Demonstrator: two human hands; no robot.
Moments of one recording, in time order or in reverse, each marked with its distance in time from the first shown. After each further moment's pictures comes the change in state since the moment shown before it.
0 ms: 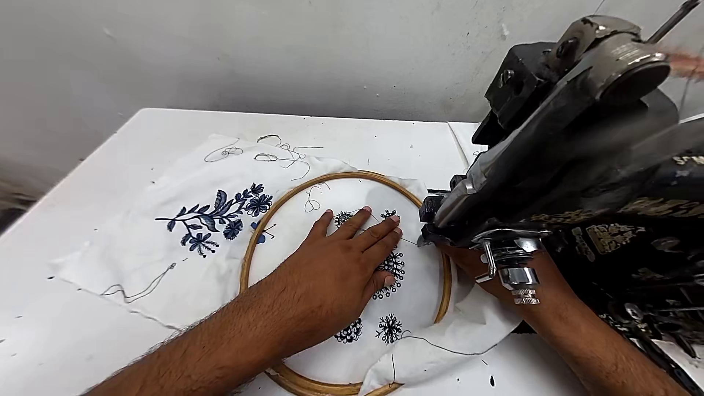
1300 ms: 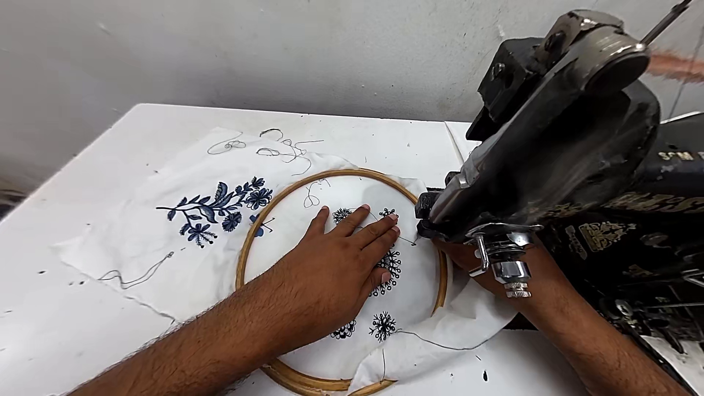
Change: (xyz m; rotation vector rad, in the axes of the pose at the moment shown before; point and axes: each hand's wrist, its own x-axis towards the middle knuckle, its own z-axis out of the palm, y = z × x) left_hand 0.000 0.003 -0.001 -0.008 -0.010 -0.002; right_hand 0.004 -0.013 -0.010 0.100 -0.036 0.059
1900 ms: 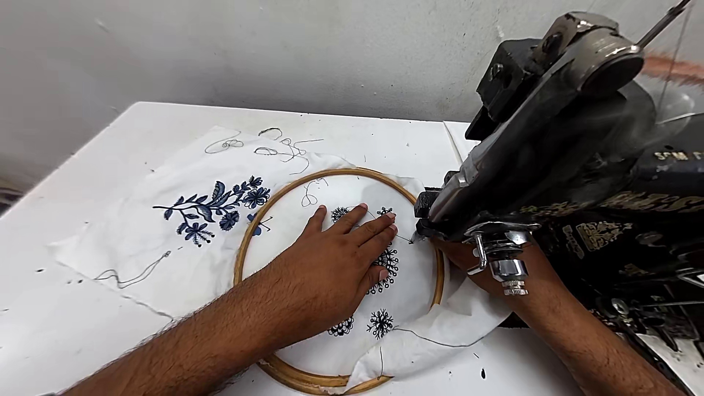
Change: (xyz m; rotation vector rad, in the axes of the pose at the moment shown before) left_hand 0.000 -0.002 0.000 -0.005 0.007 0.002; right_hand 0.001 0.004 0.004 0.022 -0.002 0.029
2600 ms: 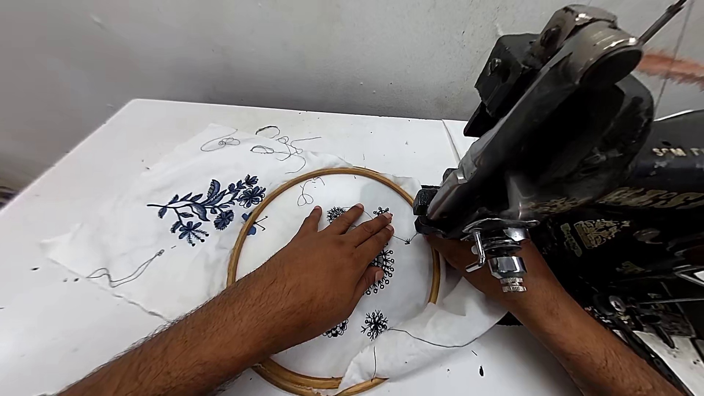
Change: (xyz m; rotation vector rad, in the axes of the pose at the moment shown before) left_hand -0.002 0.001 -0.003 0.027 -0.034 -0.014; right_hand 0.002 0.003 0.004 -0.097 -0.021 -0.030
